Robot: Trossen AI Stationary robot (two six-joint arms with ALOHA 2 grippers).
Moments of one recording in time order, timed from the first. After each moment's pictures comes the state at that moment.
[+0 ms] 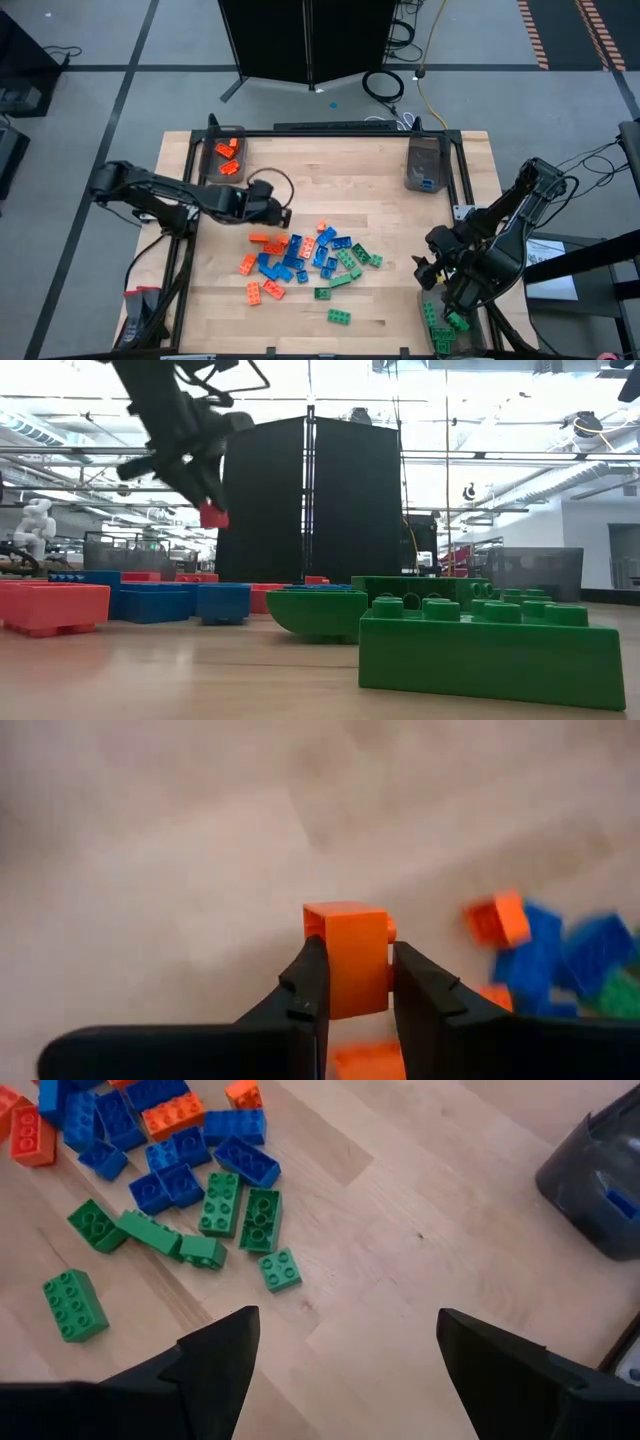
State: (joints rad) left arm -0.09 1.37 0.94 -0.73 -0.43 -1.21; right arm 0.89 1.38 1.30 -1.49 0.60 1.74
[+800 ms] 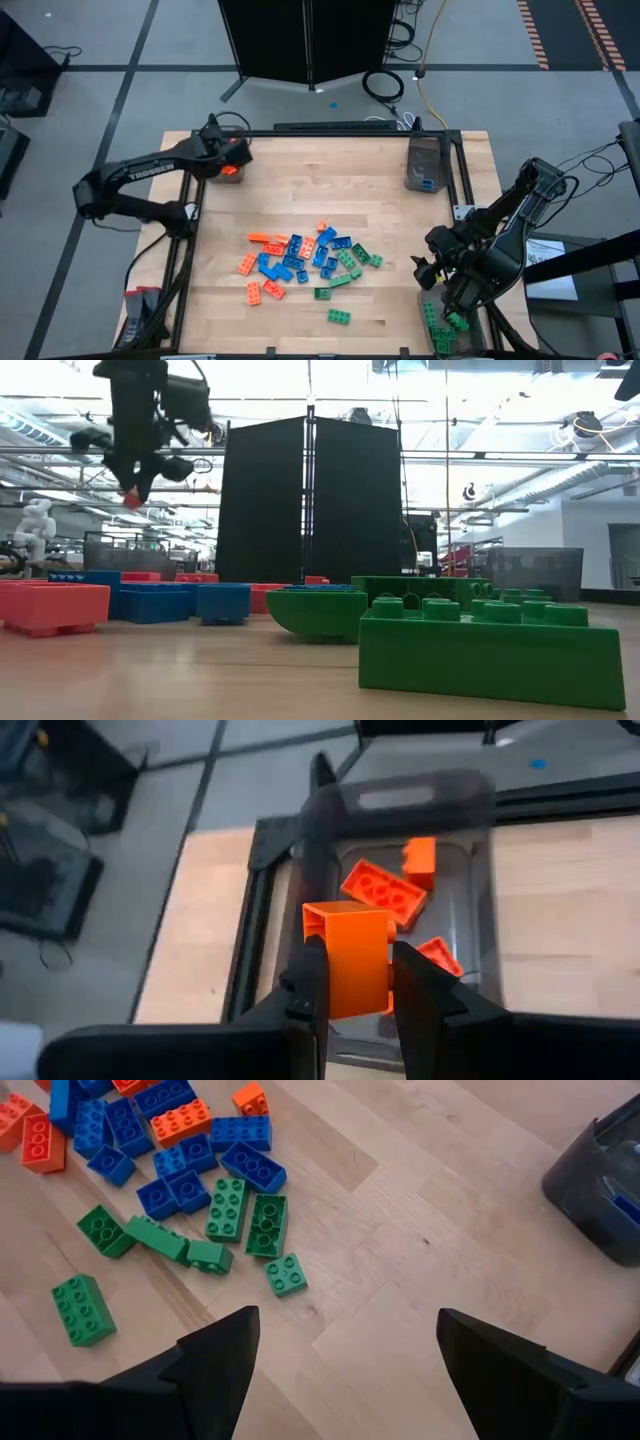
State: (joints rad) left arm 0.51 1.19 0.94 -1.19 -0.74 -1.01; right arm 0.89 1.38 1.30 -1.48 0.61 1.74
